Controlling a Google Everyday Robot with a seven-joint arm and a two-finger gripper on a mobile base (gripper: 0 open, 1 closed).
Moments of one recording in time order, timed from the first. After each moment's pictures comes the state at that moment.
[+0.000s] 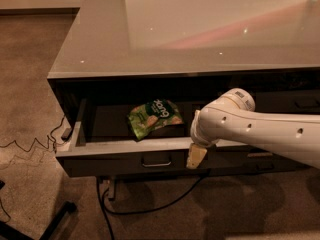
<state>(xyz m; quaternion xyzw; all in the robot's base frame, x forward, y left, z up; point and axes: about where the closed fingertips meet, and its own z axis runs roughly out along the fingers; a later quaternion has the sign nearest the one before) 0.574 -0.127 0.634 -0.61 0.76 -0.08 0.21</state>
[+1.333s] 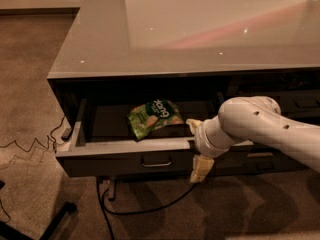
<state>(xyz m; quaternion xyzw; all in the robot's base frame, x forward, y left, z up) 0.513 -0.104 0.658 -0.69 0.68 0.03 0.23</state>
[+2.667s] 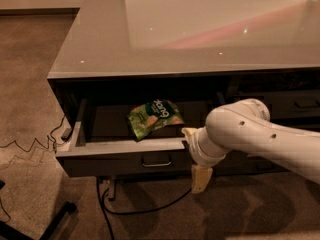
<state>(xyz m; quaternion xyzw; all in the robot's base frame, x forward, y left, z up) 0.485 -0.098 0.650 -0.73 0.65 0.00 0.19</state>
